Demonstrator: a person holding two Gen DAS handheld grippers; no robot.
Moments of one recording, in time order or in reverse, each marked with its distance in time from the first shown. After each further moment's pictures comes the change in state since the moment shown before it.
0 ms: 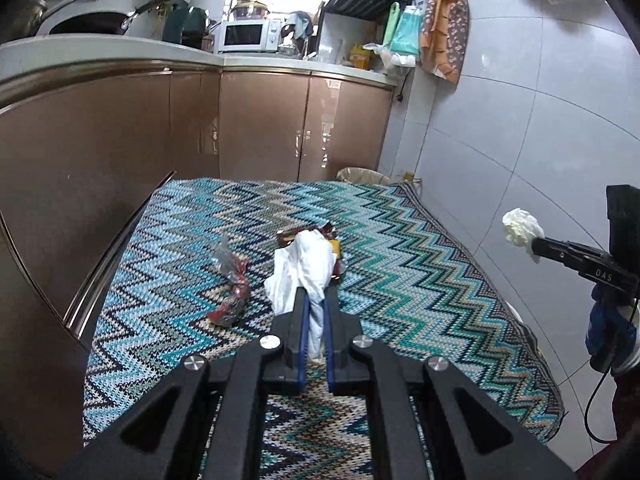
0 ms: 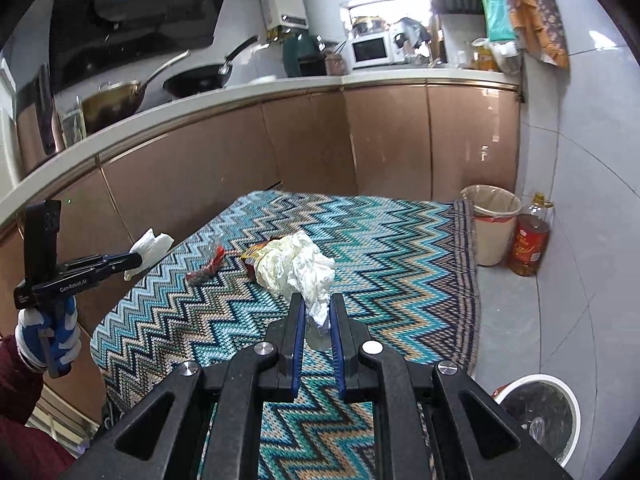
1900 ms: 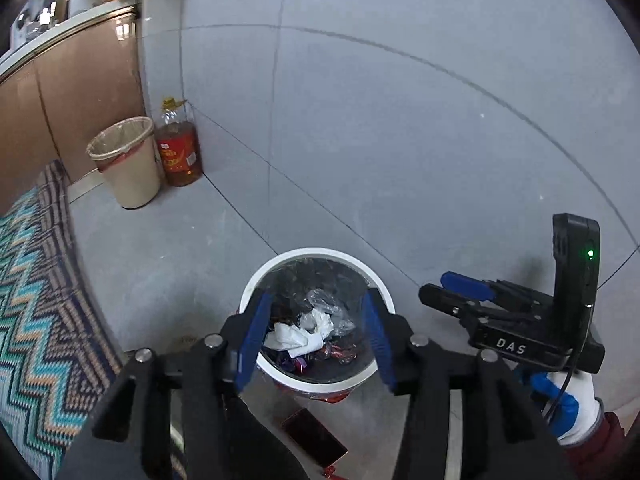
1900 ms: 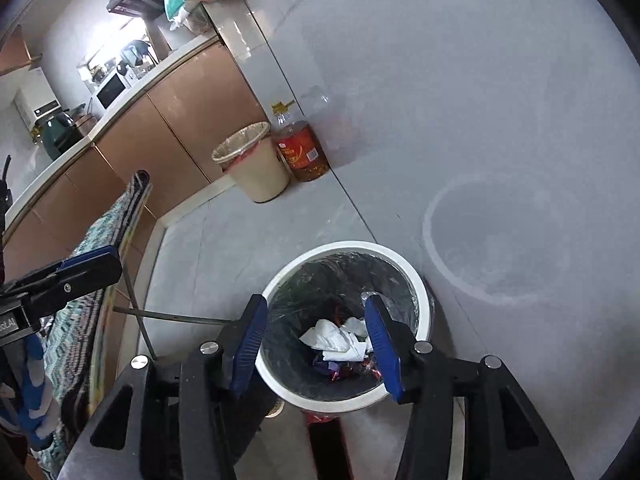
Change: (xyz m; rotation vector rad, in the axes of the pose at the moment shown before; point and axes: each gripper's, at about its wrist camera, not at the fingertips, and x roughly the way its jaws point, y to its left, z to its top) left arm 0.233 -0.442 0.000 0.410 0.331 -0.481; right arm -0.109 -0.270 -0.167 0.642 0.022 -0.488
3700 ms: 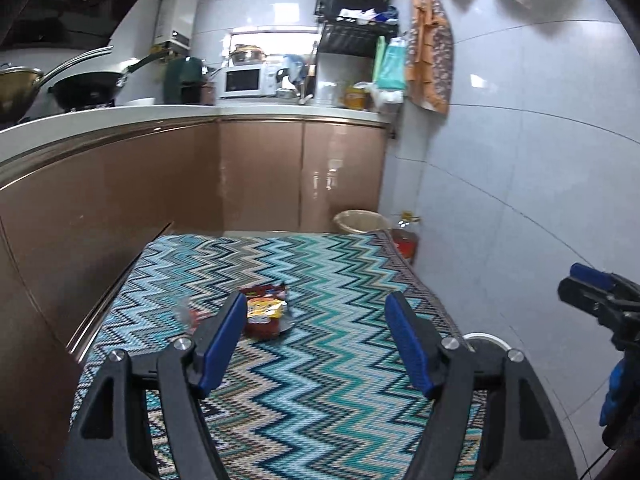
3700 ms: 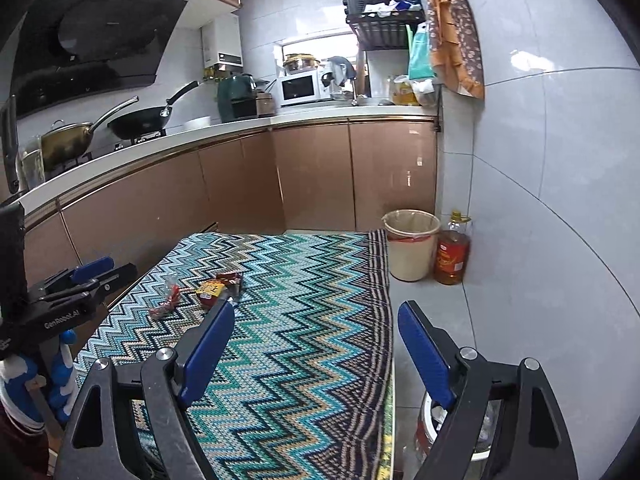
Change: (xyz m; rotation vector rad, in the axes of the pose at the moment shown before) left arm -0.352 0.124 -0.164 -0.363 -0.443 0.629; right arm -0.129 0.314 -0.033 -0.538 -0.201 0.264
